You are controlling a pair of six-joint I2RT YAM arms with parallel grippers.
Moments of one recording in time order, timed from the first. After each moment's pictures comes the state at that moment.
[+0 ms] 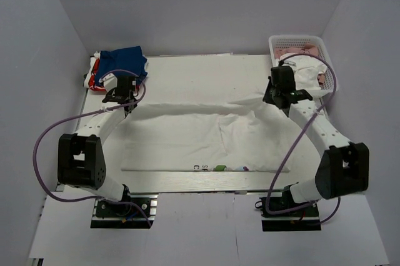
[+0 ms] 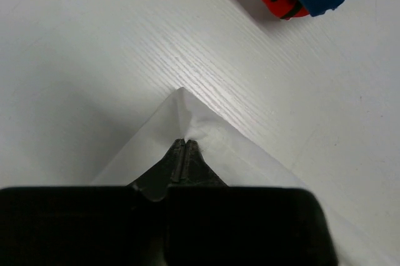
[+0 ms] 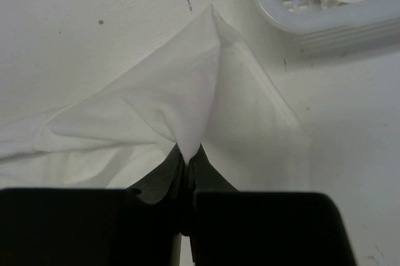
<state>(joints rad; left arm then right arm) -0.12 1.54 1.05 -0.36 -0.48 -0.74 0.26 1.48 1.14 -0.40 0.25 0.38</state>
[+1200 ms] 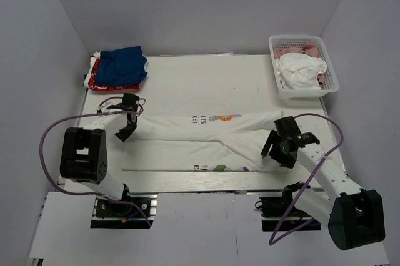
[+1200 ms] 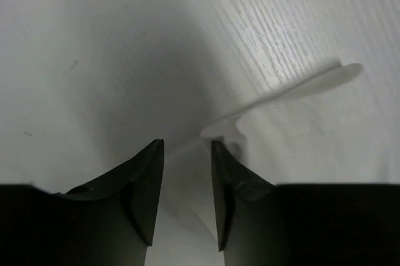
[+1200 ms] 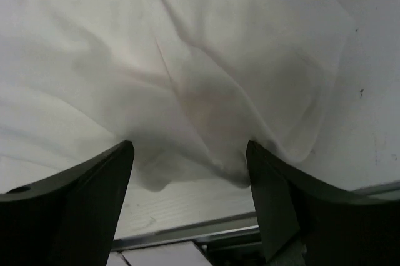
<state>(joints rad) -0.11 1.52 0.85 -0.58 -0.58 -1.02 0.26 0.99 0.56 -0.79 0.10 0.67</state>
